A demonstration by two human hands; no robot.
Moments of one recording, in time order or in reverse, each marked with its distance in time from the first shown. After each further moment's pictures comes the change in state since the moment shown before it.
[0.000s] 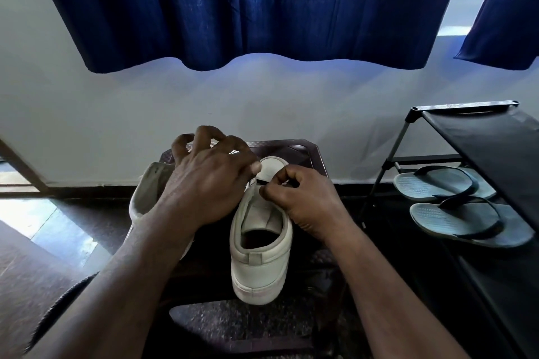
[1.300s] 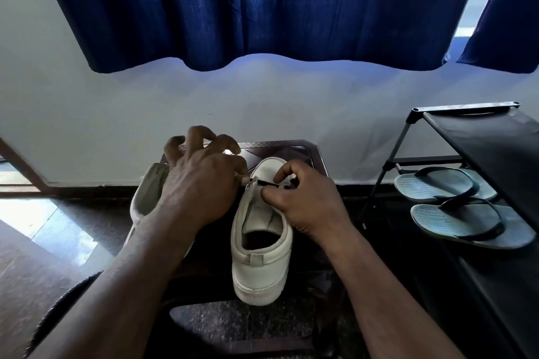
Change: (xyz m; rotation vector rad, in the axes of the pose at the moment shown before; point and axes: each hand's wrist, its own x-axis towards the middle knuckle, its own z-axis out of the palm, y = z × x) left_hand -0.001 -0.004 -0.003 0.051 -0.020 -0.075; right_hand -0.003 -0.002 0.004 -0.073 0.068 -0.046
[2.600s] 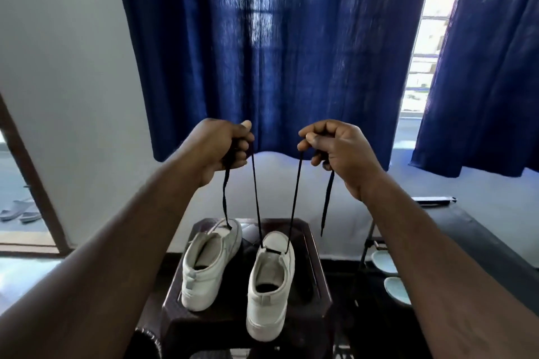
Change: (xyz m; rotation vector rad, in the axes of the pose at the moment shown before) left_hand 0.024 0.014 -0.234 -1.372 0.044 -0.362; right_hand -0.024 -0.181 -0.175 0.374 0.057 -0.395
